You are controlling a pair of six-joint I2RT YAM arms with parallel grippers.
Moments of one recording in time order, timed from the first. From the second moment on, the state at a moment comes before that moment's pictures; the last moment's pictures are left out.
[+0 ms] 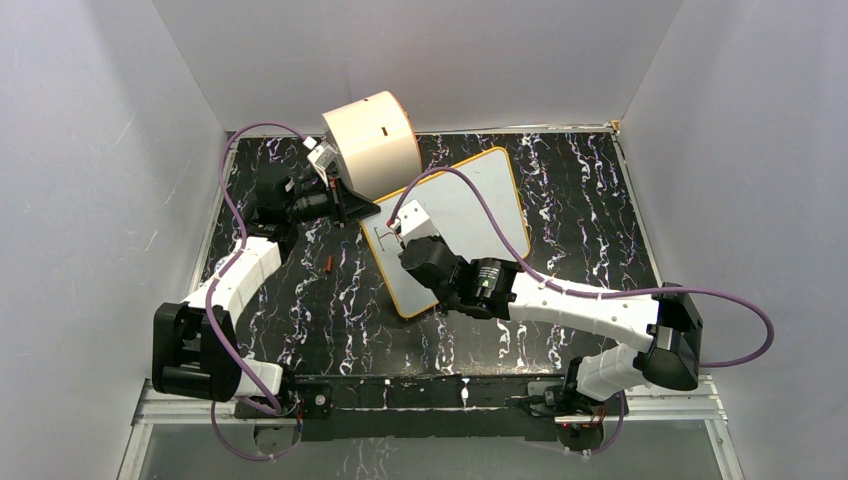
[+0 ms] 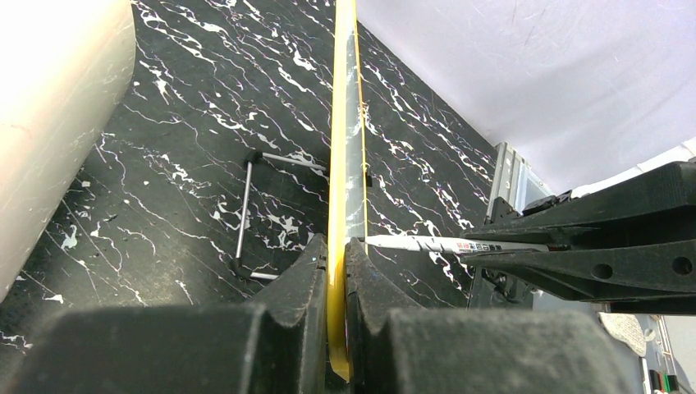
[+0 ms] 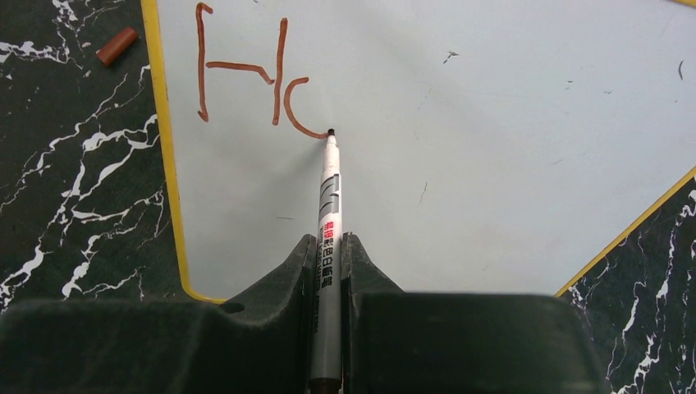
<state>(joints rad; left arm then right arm) -0.16 1.35 0.88 0.23 1.00 -0.33 1.24 1.40 1.18 -0.42 0.68 0.16</state>
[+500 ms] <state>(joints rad) -0.16 1.35 0.88 0.23 1.00 -0.33 1.23 1.40 1.18 -0.35 0.70 0.13</state>
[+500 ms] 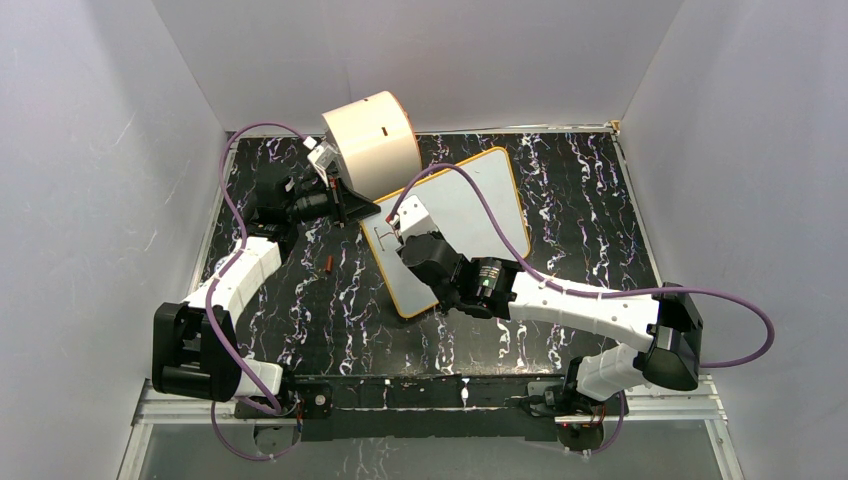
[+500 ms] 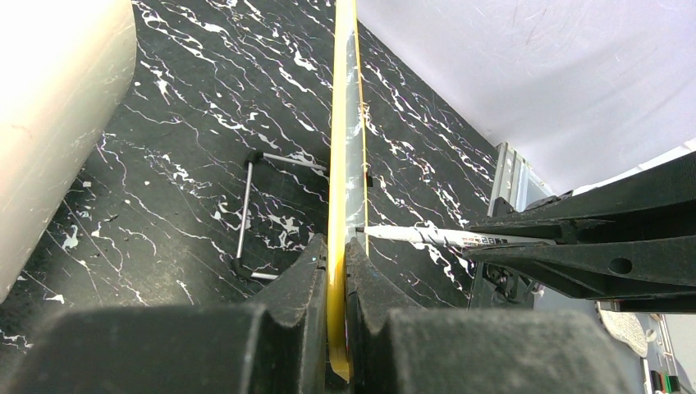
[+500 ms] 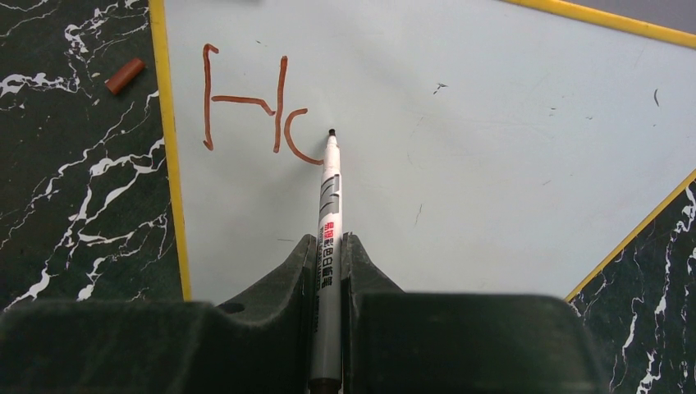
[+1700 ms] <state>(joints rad) -0.16 1.35 0.88 0.22 0.99 -0.32 1.22 1.40 1.18 -0.30 0.61 0.10</state>
